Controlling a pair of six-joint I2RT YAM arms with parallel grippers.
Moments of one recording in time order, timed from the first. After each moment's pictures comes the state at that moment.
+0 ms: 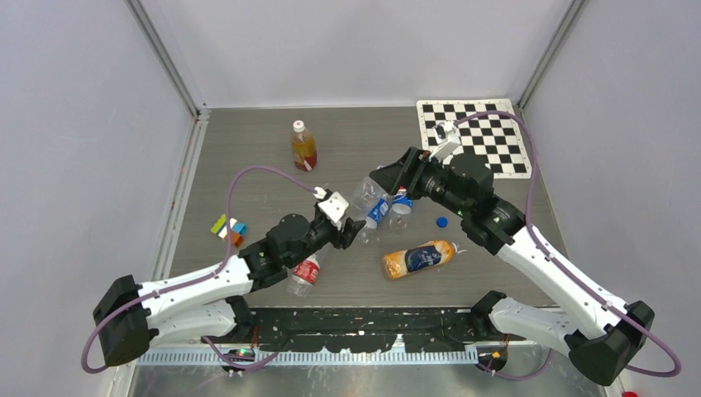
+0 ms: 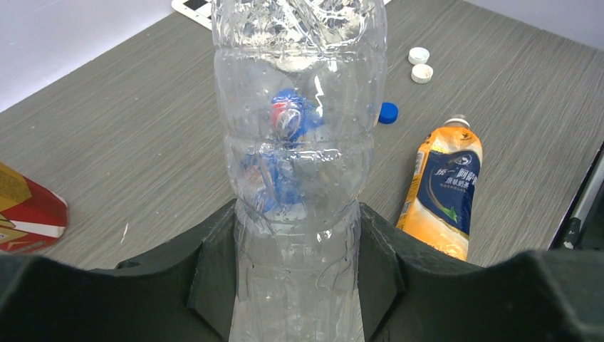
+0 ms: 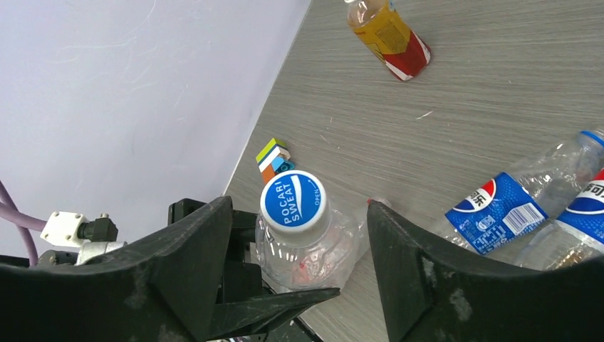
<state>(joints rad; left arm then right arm) -1.01 1.00 0.57 0.32 -0.17 0.04 0.64 0.99 0.99 -0.17 -0.11 0.73</state>
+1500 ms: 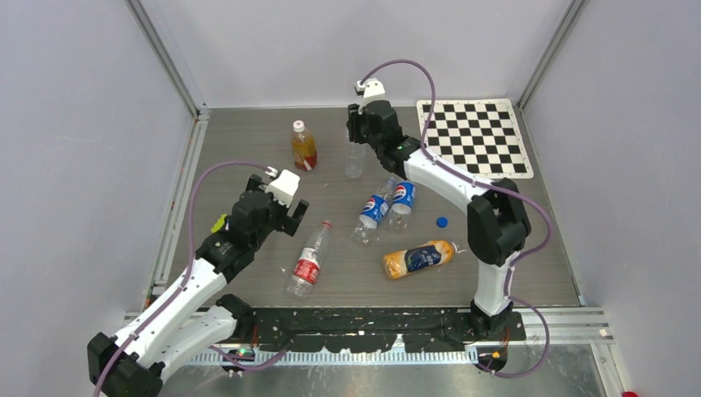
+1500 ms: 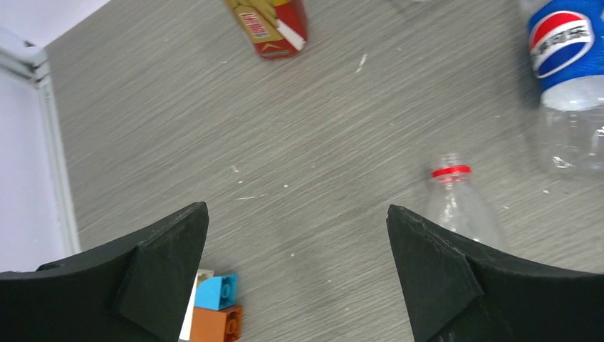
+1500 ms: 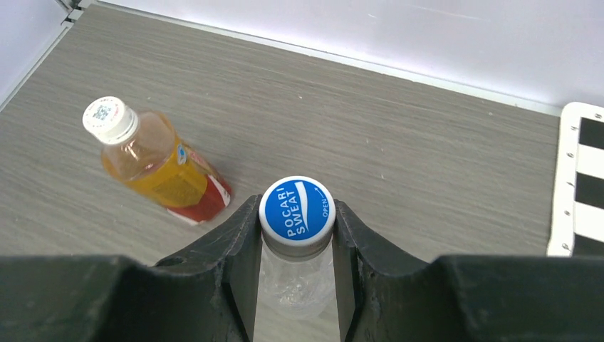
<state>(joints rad) -0.56 0.80 0.67 -0.29 -0.24 0.19 0.63 1.86 1.53 0.05 0.24 0.15</state>
